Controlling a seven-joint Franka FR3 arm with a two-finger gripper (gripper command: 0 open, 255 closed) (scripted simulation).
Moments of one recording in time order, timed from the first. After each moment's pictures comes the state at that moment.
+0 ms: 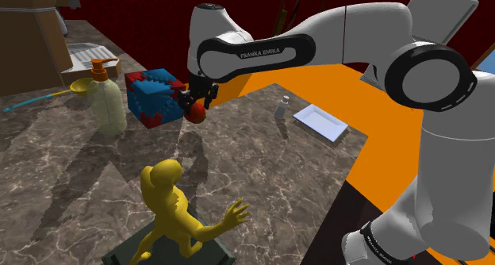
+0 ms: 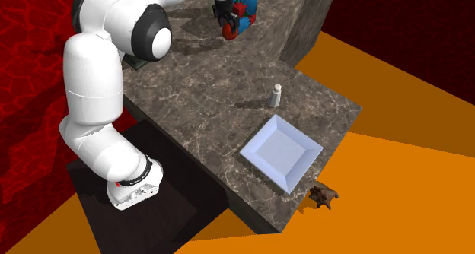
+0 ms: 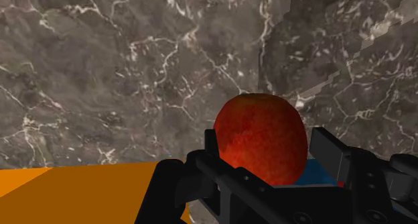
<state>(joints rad) 0.25 0.54 0.23 -1.48 -0.21 2.08 0.40</state>
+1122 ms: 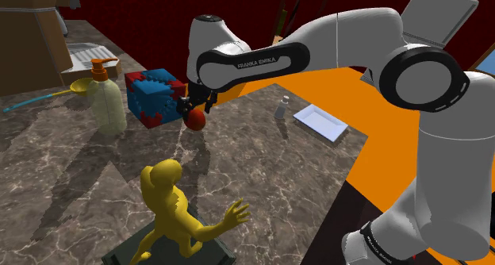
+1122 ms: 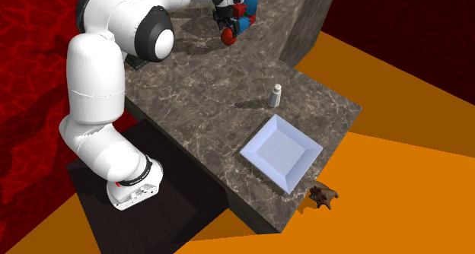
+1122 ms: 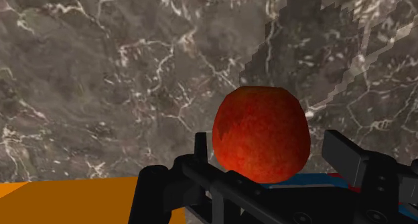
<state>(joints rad) 0.26 0.57 0.22 -1.51 -0.21 2.13 0.41</state>
